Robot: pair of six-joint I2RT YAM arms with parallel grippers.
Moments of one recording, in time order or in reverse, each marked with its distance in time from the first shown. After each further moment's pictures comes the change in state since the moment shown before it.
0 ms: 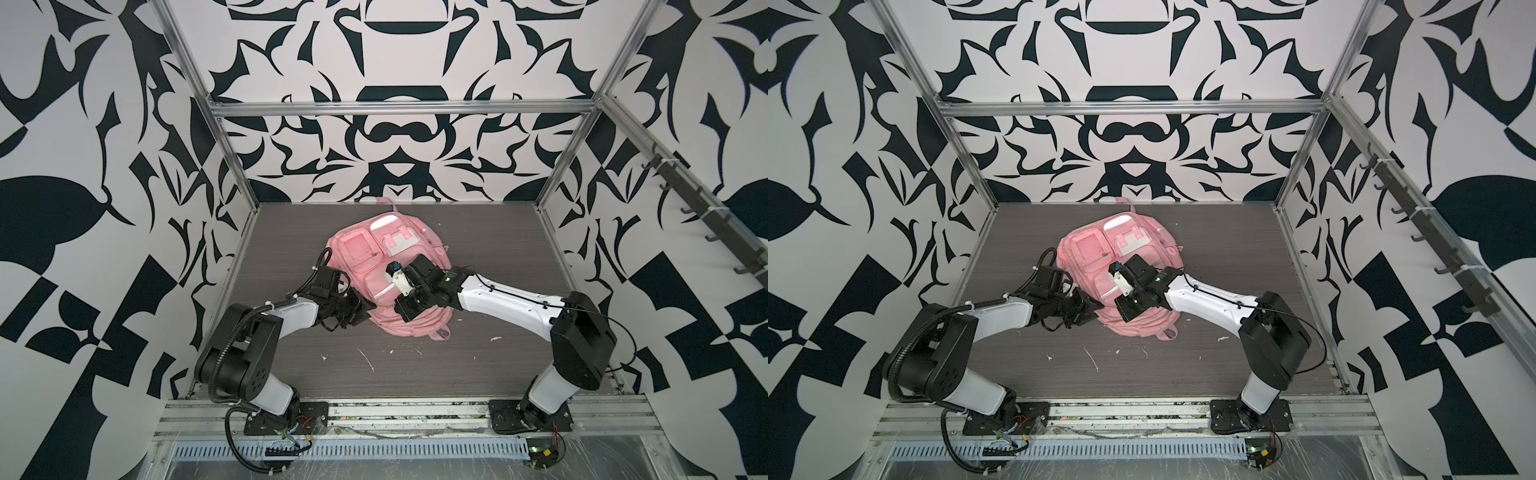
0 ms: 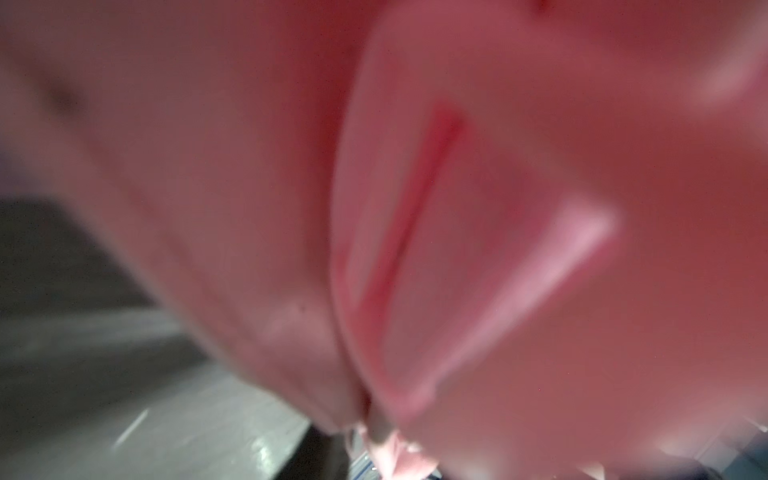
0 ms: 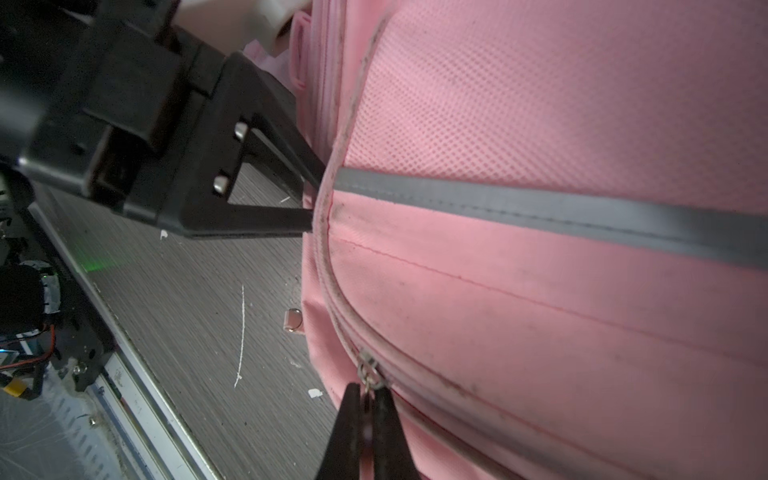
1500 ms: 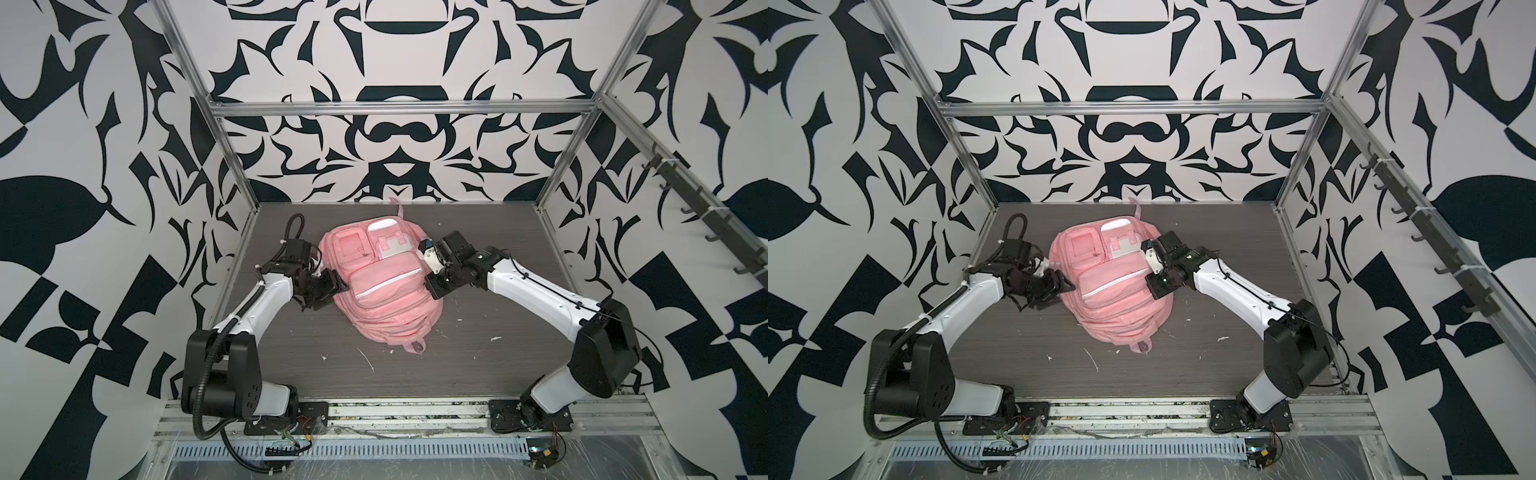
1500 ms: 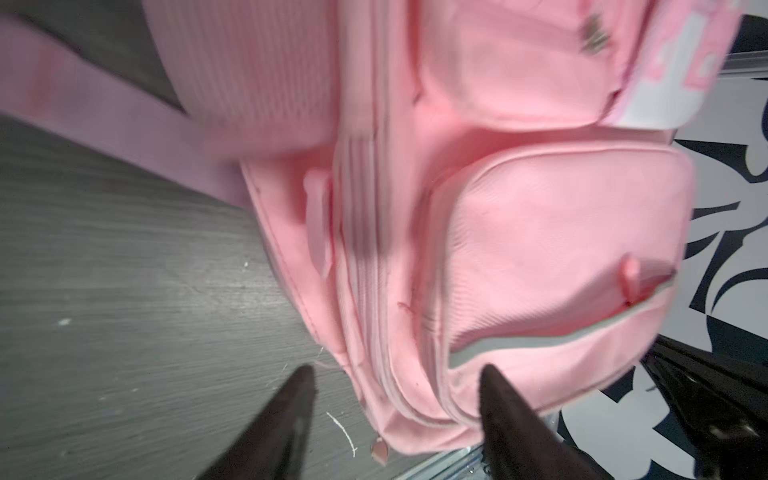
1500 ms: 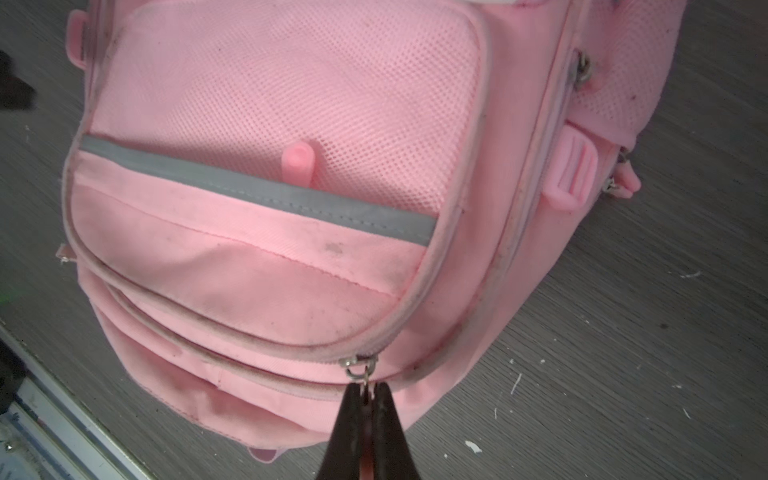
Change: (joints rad) left arm 0.218 -0.152 0.358 -0.716 -0.177 0.592; right arm -0.246 -0.101 0.047 -0.201 0.080 -0.145
